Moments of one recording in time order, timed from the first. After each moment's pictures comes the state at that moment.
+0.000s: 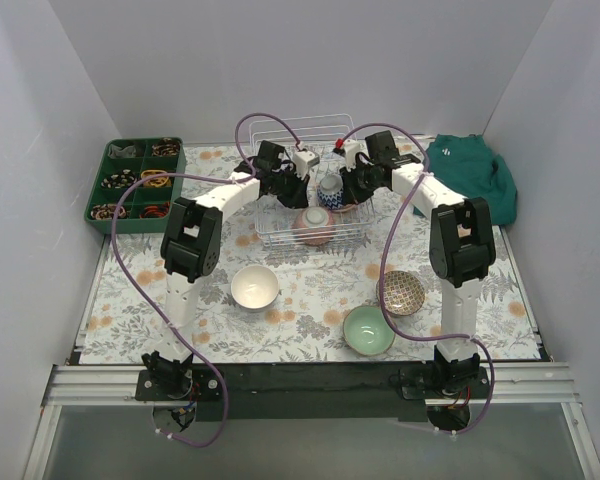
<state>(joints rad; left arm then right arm) -0.42 2.28 1.82 -0.37 0.57 0.24 0.33 2.09 1.69 -0.53 -0.47 -0.28</state>
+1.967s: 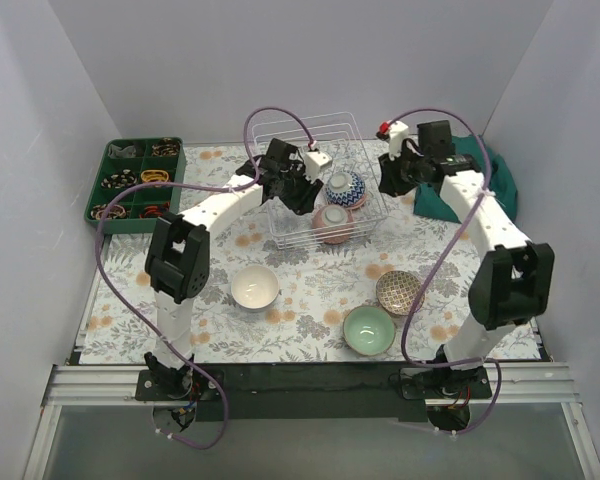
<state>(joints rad) -0.53 2.07 1.71 -0.49 0.35 0.28 0.23 1.74 1.54 -0.58 -0.41 -0.31</state>
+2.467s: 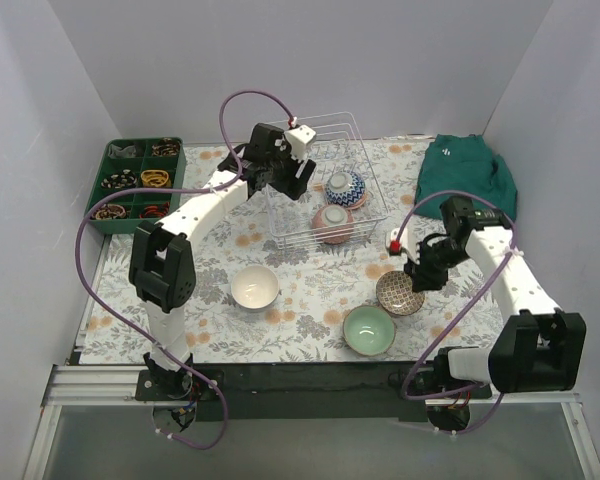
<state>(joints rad) -0.50 1.92 1.71 -0.44 0.17 0.19 0.09 1.33 1.10 -1.23 -0.56 -1.22</state>
